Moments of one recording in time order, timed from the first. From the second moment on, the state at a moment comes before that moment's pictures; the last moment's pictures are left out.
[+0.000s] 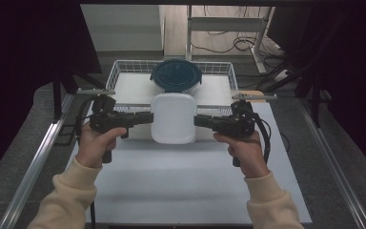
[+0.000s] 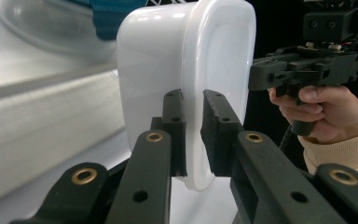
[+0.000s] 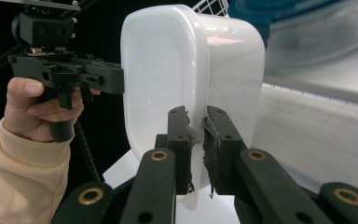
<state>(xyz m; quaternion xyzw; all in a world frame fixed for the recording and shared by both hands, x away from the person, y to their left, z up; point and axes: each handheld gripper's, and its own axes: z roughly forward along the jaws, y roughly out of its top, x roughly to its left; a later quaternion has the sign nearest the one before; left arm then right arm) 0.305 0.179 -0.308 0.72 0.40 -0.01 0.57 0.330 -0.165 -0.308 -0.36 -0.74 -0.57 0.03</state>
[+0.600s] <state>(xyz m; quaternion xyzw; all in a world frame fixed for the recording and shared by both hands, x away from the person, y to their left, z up) 0.325 0.186 -0.285 0.71 0.40 -0.01 0.57 0.350 -0.157 -0.279 -0.35 -0.75 -0.57 0.02</state>
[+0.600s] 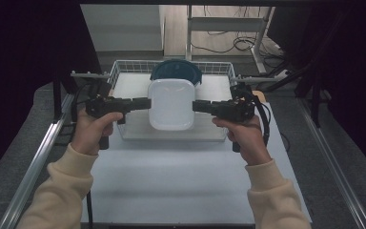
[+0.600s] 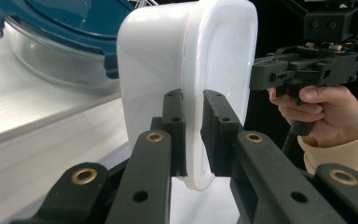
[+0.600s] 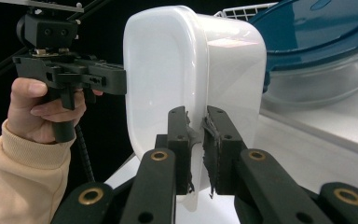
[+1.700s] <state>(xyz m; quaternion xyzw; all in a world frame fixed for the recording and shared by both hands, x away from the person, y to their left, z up) 0.391 0.192 -0.235 0.72 0.40 -0.02 0.57 0.408 -0.150 -0.223 -0.36 -0.75 -0.56 0.02</state>
